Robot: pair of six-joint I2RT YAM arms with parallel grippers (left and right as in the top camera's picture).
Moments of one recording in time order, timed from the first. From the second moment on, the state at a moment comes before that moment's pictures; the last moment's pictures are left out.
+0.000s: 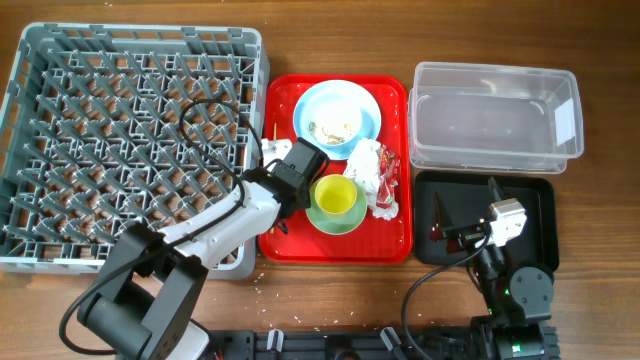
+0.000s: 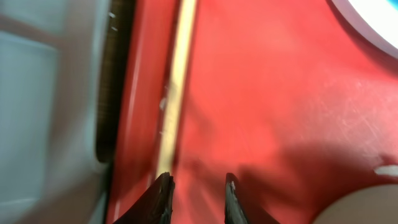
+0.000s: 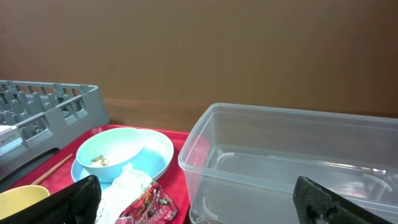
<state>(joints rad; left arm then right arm) -0.61 1.67 0.89 -0.50 -0.29 -0.70 0.09 0.02 0.01 0.00 -0.13 0.03</state>
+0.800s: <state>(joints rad) -0.61 1.59 0.93 -0.44 -0.27 -0.63 0.09 0.02 0.01 0.00 -0.13 0.03</state>
